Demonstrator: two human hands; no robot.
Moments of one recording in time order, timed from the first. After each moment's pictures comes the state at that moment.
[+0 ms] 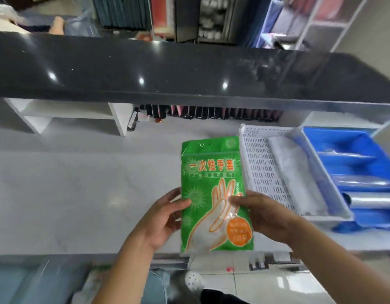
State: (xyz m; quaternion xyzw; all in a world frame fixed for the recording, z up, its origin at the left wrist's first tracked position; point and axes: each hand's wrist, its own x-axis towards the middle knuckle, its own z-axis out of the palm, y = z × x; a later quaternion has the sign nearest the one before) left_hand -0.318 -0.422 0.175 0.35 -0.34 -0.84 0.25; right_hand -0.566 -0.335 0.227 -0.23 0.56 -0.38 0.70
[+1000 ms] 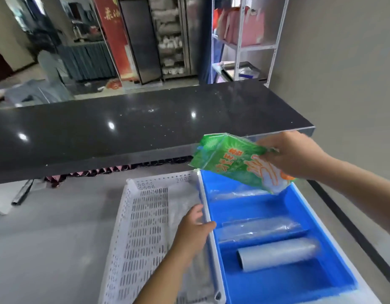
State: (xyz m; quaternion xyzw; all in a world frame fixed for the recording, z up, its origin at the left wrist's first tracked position) left_hand -0.790 -0.386 0.189 0.49 -0.57 -0.63 0.21; right_hand -1.038 -0.342 0.339 -0.62 0.77 -0.16 -0.01
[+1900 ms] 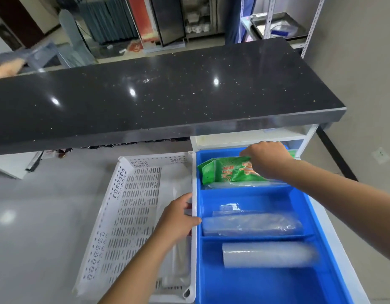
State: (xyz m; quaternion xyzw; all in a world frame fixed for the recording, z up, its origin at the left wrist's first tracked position) left_hand -0.814 -0.403 0.157 0.58 -0.58 -0.56 0.13; right_hand -1.096 -0.425 0.210 -0.69 0.72 0.03 0.01
